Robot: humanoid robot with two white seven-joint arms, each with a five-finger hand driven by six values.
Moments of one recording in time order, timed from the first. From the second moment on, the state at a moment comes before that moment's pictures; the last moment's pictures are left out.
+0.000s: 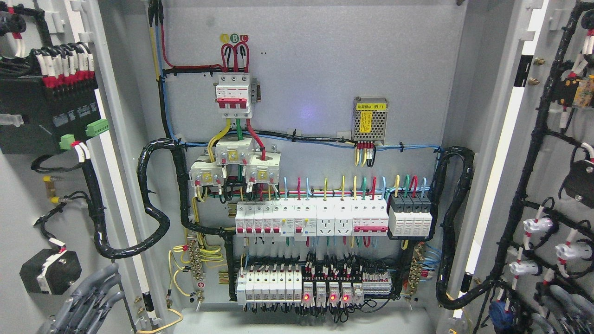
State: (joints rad) left arm 0.19 0.83 -0.08 -1.97 0.68 -0.59 0.07; right arm 0.31 -0.40 -0.26 -2.01 -0.84 -0.44 0.44
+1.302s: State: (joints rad) left arm 0.21 0.93 0.03 -1.77 0.87 -0.58 0.05; right arm 0.37 -0.39 -0.38 -1.96 -0.85 -0.44 0.45
